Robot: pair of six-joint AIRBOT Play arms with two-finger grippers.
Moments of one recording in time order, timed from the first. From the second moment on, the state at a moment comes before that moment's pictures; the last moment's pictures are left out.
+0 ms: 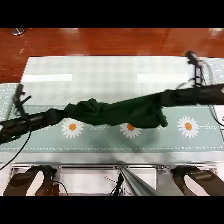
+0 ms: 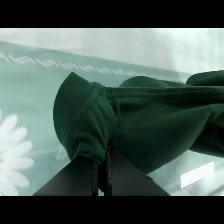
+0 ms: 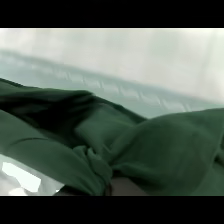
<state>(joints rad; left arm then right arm) 0.12 -0.64 0.43 0.62 -0.96 -1.22 0.10 -0.99 0.96 -0.95 1.11 1.40</state>
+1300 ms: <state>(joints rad) 0.11 -1.14 0.53 0.46 -0.93 -1.23 -0.48 -1.07 0.63 -0.89 1.10 1.27</state>
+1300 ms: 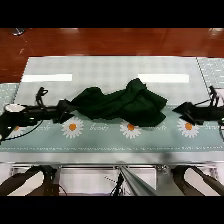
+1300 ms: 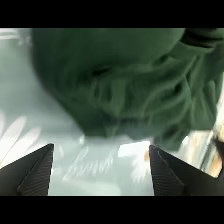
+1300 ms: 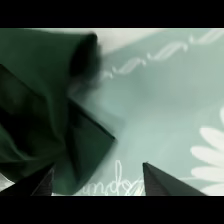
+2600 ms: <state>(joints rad) -0.06 -1.41 0.79 0.32 -0.87 -1.17 -0.05 -1.27 0.61 -0.78 0.89 1.32</state>
